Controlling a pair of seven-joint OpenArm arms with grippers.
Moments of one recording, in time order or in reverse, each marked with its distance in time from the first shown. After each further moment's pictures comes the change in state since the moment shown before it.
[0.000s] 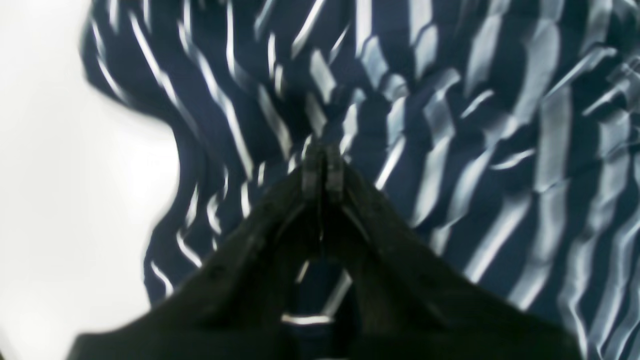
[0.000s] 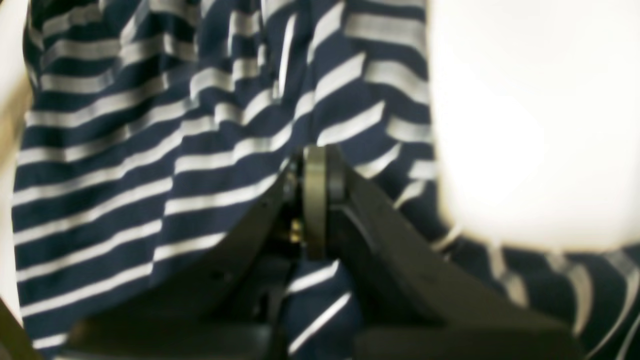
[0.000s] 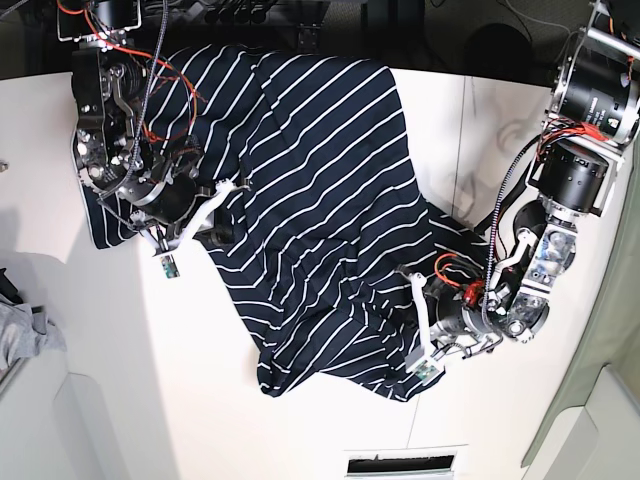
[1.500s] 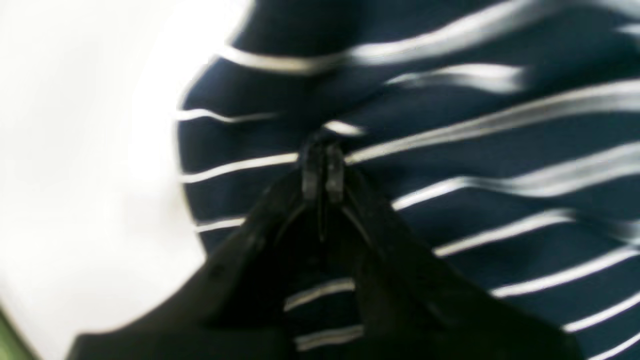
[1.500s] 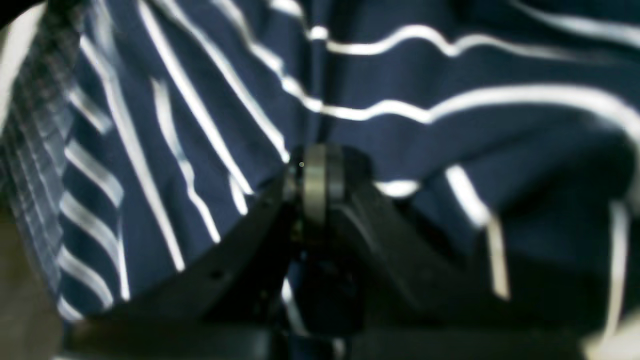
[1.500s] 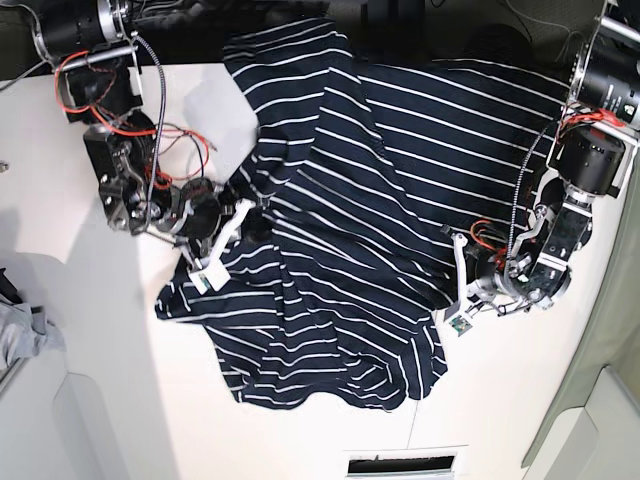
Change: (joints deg) left arm 2.0 -2.3 -0.3 -11.8 10.9 2.0 -1.0; right arm 12.6 1.0 -10.0 -30.3 9.6 10.2 1.4
